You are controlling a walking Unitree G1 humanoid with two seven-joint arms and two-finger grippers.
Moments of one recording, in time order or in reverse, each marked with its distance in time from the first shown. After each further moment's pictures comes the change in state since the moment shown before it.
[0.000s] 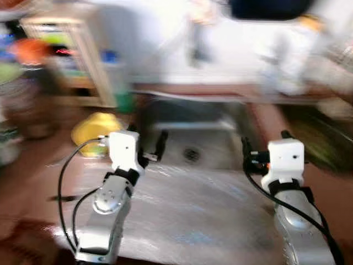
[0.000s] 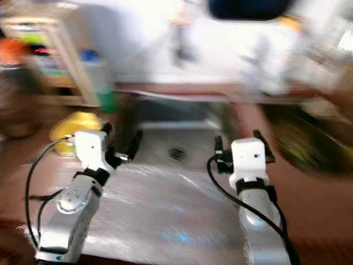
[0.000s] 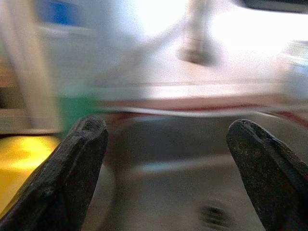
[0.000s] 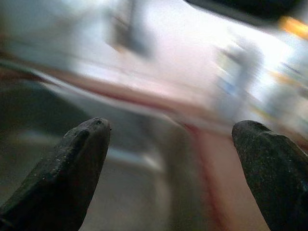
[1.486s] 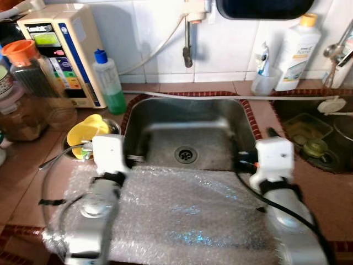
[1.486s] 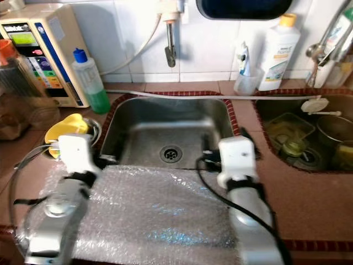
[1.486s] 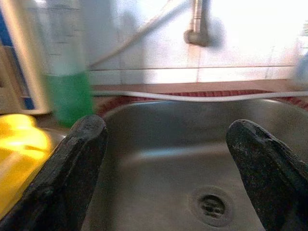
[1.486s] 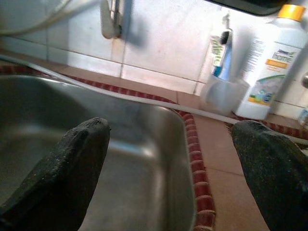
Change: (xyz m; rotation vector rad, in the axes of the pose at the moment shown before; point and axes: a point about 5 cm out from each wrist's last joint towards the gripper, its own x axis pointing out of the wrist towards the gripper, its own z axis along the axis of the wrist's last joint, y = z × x) left arm -0.009 0.007 -0.010 -0.023 0.046 0.061; right arm -0.004 0.006 -0.003 0.003 0.009 0.036
